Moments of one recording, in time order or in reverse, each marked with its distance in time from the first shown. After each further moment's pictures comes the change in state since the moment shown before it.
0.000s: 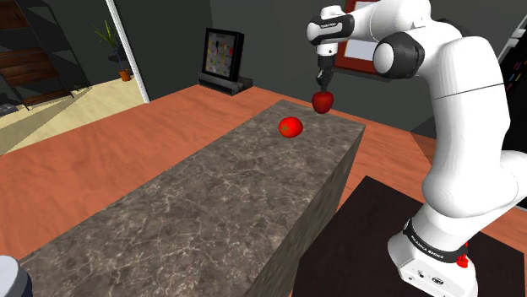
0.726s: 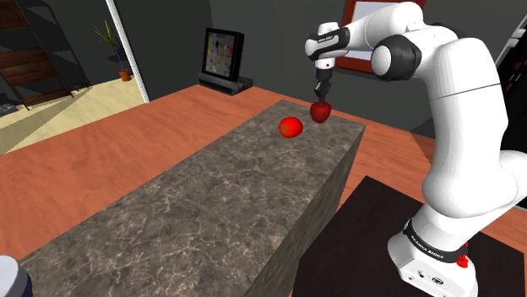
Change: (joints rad) arm 0.004 0.022 0.002 -0.109 0.003 0.131 0.001
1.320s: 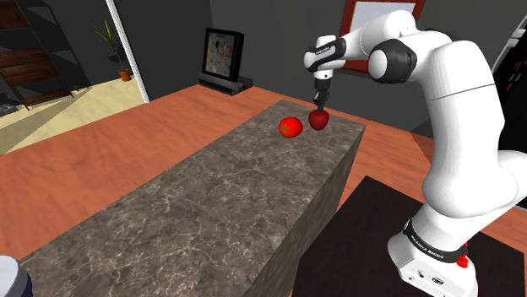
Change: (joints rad) arm -0.001 0.038 0.003 -0.061 0.005 0.099 -0.001
